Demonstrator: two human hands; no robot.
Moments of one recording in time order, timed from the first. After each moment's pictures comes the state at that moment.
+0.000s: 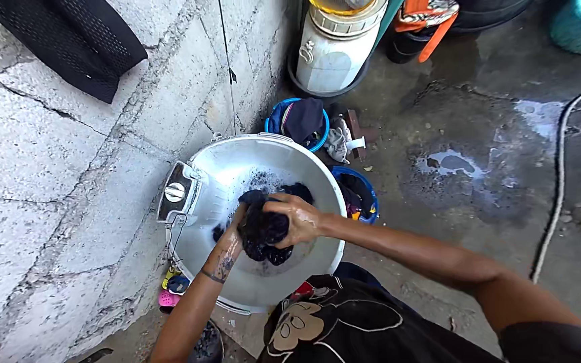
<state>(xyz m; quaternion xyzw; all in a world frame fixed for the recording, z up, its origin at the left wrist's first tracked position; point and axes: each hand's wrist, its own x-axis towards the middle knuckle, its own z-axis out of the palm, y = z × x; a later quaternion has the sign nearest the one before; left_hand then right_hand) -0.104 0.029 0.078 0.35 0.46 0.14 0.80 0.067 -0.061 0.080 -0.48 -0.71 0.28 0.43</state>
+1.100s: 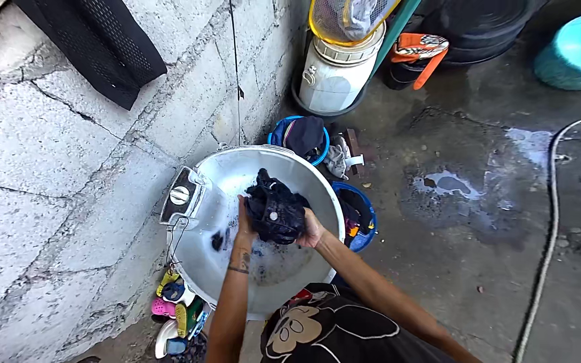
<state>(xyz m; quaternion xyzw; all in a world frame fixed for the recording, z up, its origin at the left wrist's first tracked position) -0.081 0.038 0.005 0.41 0.49 0.31 0.70 0.053 -0.079 0.035 -0.34 0.05 0.73 0.59</state>
